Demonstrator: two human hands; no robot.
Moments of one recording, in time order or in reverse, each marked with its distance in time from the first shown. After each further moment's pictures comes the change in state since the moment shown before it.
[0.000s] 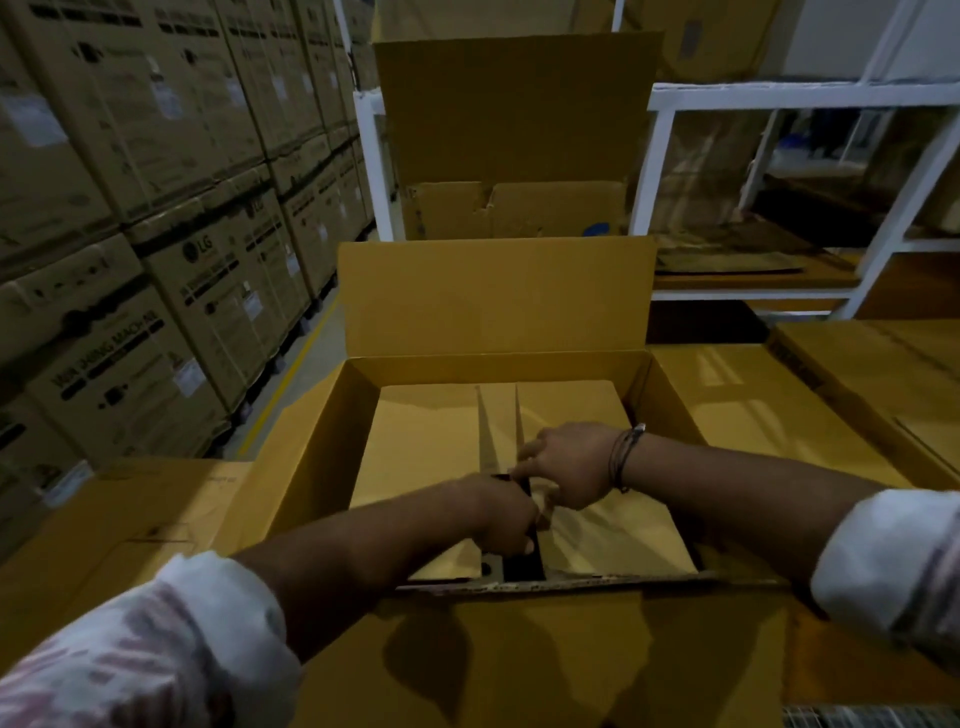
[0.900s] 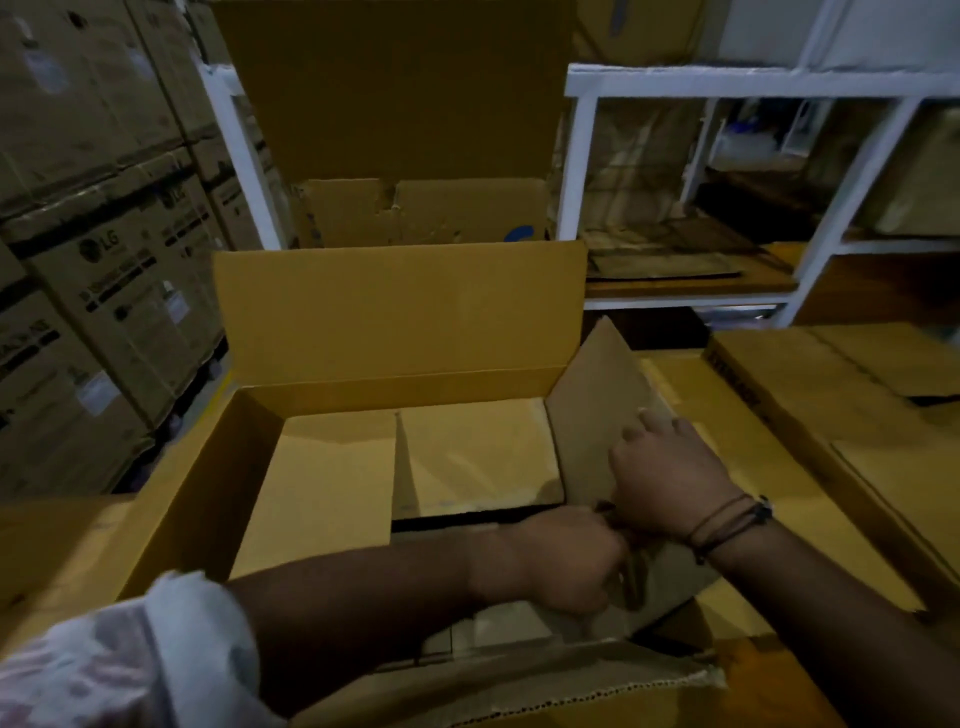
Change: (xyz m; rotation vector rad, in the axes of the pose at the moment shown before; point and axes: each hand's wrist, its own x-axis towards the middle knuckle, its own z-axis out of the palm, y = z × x) left_hand 0.086 0.091 -0.082 -0.170 0.413 0.435; right_hand -0.119 0.079 0.047 0.197 0.072 0.704
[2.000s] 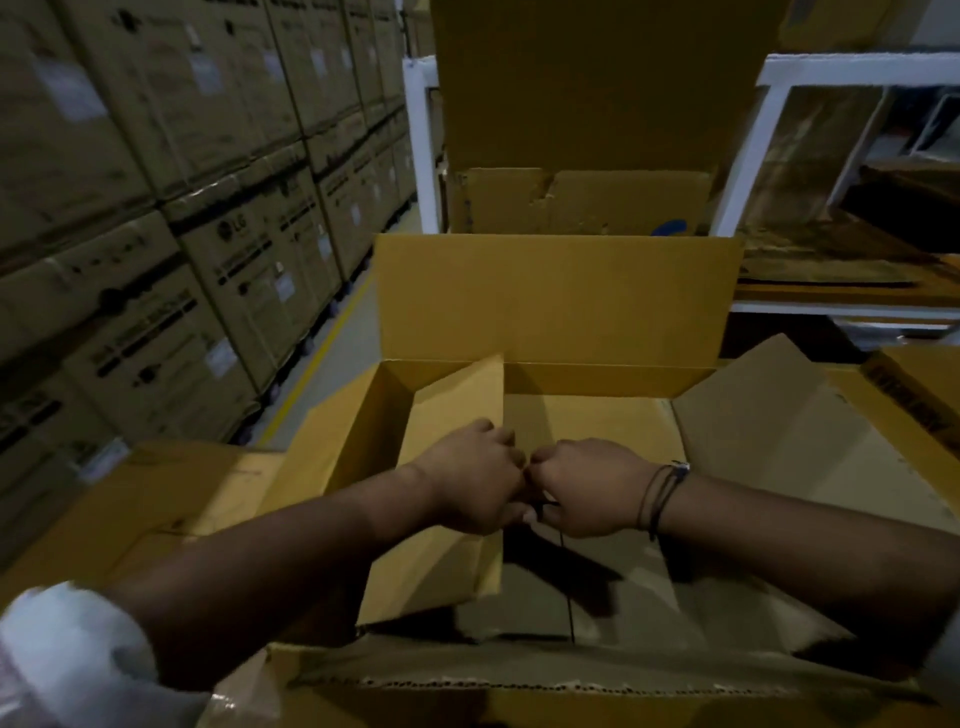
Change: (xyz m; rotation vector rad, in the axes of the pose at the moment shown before) left_hand -0.209 -0.106 -0.040 0.472 -0.131 -0.358; right_hand 0.054 -0.191 -0.056 0.086 0.020 -0.618
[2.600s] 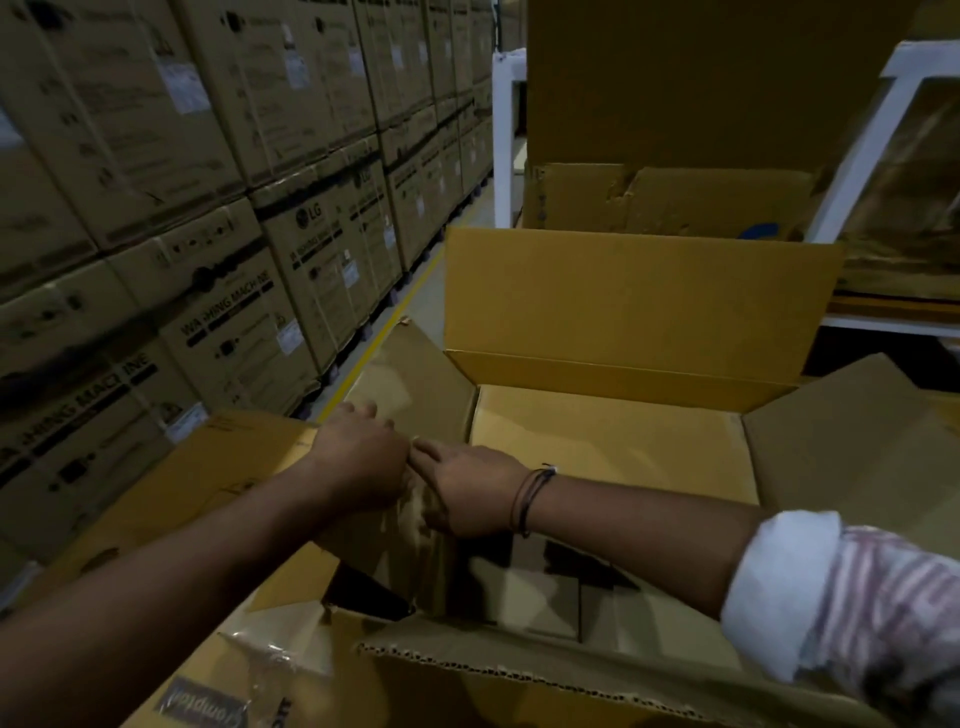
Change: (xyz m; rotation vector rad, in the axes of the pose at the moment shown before) left_hand -0.114 -0.061 0.042 -0.015 -0.322 -0.648; right_hand 0.115 -0.115 -0.010 0.122 0.165 -0.301
